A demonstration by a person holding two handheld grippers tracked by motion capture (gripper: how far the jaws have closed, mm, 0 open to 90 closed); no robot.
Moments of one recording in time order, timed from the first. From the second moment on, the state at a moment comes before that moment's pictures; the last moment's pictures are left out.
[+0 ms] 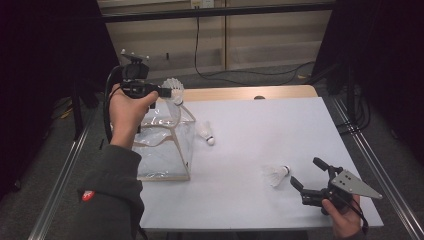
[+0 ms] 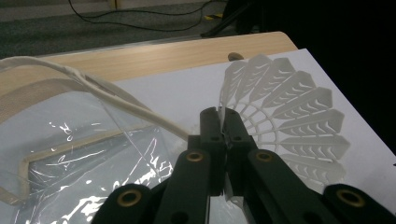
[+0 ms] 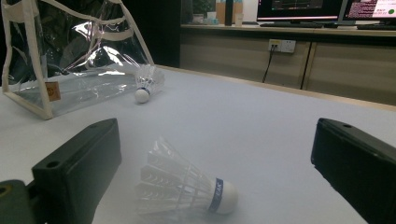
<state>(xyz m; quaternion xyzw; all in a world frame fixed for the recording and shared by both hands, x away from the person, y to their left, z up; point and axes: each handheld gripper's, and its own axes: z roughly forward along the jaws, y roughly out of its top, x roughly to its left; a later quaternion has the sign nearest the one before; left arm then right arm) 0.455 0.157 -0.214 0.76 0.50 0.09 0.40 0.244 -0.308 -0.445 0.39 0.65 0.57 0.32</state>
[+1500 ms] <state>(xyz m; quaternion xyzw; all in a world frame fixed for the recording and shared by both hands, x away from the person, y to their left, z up) 0.469 0.187 -0.220 0.73 0.55 0.11 0.39 0.244 -0.308 -0.444 0.39 0.64 0.57 0.32</state>
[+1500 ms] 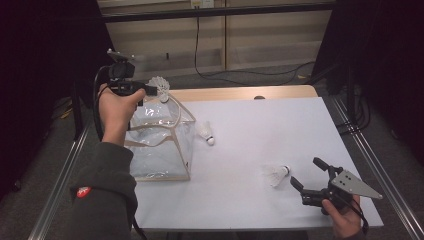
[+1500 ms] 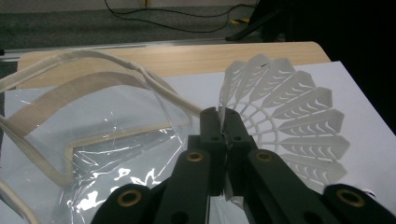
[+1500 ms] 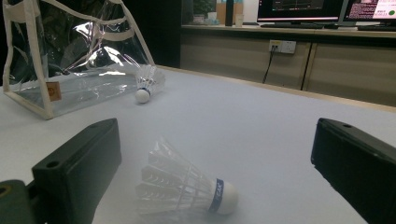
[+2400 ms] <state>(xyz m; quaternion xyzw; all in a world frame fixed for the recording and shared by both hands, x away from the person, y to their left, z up) 0.476 0.196 -0.229 0.73 0.56 0.12 0.37 0.243 -0.308 -0.444 0.39 0.65 0.57 0.33</state>
